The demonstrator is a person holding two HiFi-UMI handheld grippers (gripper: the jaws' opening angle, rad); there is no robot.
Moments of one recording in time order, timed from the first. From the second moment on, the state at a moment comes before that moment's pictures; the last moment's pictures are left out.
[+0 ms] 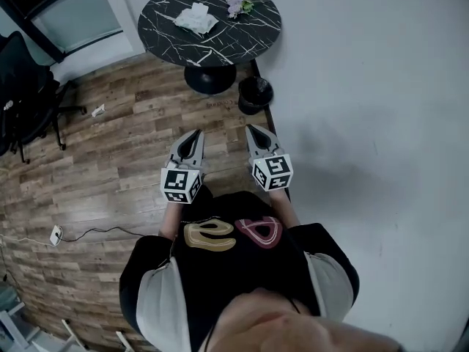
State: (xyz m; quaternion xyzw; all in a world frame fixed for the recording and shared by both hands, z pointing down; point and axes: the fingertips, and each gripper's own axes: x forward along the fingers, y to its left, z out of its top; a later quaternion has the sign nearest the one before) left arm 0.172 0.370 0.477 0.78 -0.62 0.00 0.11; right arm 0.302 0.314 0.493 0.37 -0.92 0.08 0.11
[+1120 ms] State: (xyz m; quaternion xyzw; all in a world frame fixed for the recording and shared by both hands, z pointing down) left arm 0.013 0.266 0.493 0.79 -0.59 0.00 0.15; right arm 0.154 0.234 0.515 0.39 -0.90 0.12 0.14
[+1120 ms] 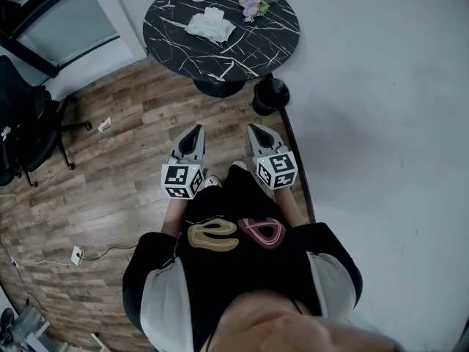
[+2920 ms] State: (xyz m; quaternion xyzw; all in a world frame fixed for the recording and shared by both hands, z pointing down) left arm -0.047 -0.036 0.509 0.70 -0.69 -0.02 0.19; right arm 0.072 -0.107 0.518 0.24 -0.95 0.14 0.12
